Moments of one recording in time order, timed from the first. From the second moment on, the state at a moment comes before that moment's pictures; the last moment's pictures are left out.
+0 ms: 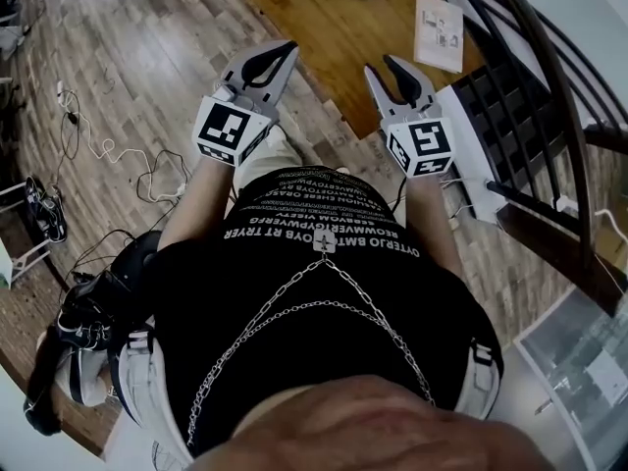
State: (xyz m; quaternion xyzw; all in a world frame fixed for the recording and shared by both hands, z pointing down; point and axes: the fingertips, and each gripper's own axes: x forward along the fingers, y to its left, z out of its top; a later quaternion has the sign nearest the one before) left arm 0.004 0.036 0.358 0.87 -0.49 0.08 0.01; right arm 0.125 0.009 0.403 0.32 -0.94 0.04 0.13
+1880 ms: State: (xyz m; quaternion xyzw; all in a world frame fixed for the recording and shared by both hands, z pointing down) left arm -0.082 -0.093 0.359 0.89 -0.44 0.08 0.02; right arm 0.044 -0.087 0.415 0.37 -0.92 0.10 0.12
